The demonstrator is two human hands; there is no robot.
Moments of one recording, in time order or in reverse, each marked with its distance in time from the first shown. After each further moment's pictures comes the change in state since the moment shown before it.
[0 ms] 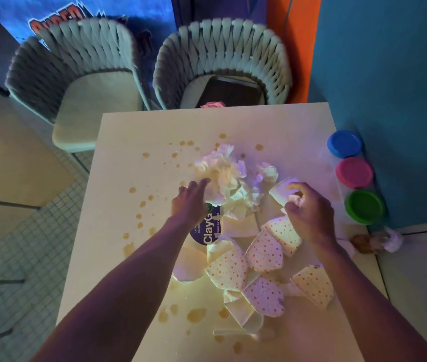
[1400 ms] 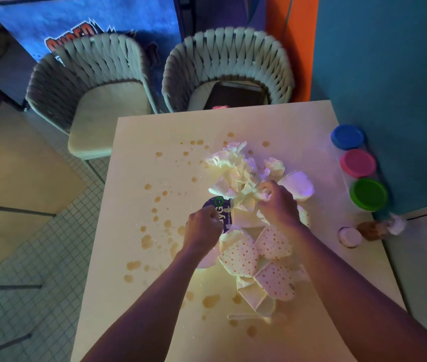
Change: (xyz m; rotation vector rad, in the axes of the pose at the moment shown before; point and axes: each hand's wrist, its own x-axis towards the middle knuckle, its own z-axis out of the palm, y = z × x) left_hand -0.090 0.008 -0.007 -0.498 0.068 -0.196; right_hand -0.009 -0.047 0.064 0.047 -0.251 0.137
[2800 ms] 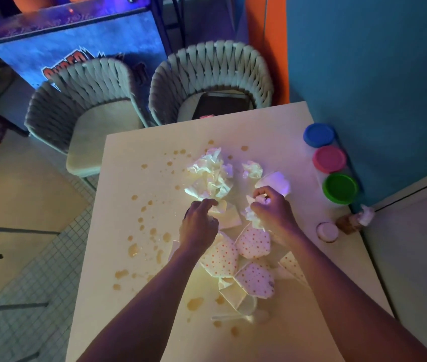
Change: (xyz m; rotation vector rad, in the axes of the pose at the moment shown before) left_hand -0.008 0.035 0.026 0.111 0.078 0.192; right_hand -0.025 0.036 -0.043 0.441 -0.014 0.052
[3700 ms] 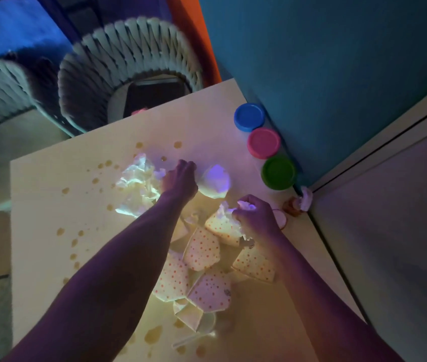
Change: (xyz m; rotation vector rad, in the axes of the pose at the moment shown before) left_hand 0.146 0.103 0.089 0.530 -0.246 0.267; right_hand 0.006 0.053 -0.063 0.414 0.145 0.310
